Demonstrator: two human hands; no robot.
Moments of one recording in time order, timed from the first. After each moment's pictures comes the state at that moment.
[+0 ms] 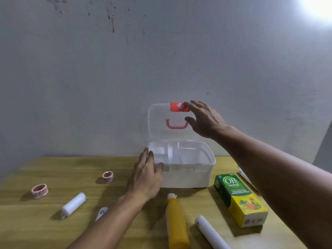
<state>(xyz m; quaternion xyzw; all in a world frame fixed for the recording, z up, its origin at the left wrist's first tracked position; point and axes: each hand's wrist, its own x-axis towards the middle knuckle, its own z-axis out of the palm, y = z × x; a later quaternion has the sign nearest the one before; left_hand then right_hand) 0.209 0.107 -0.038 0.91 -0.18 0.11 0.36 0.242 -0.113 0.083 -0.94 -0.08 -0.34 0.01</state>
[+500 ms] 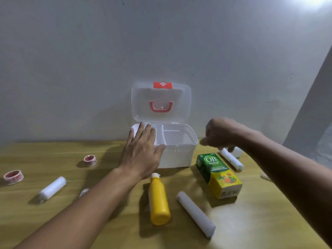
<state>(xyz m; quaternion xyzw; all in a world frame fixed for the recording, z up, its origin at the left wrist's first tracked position) 0.193 0.084 -0.017 0.92 -0.29 0.21 0.15 0.128 -0.128 0.071 -0.99 0.16 -0.03 0.03</state>
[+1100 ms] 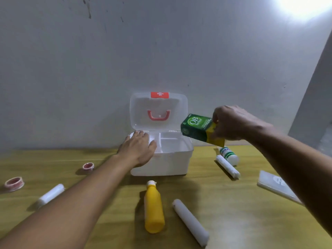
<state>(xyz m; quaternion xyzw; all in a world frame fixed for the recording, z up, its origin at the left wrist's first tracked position) 0.221 0.078 0.014 0.96 -0.24 0.08 0.13 0.107 -0.141 0.114 -0.98 0.12 -0.16 -0.05</state>
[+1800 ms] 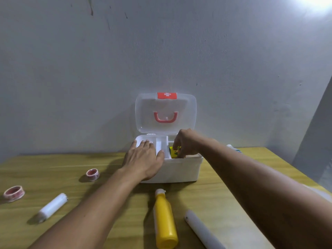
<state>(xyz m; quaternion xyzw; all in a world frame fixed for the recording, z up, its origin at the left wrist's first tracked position) 0.231 0.077 -0.007 0.96 -0.25 0.08 0.07 0.235 -0.095 0.030 -1.00 0.00 0.00 0.09</state>
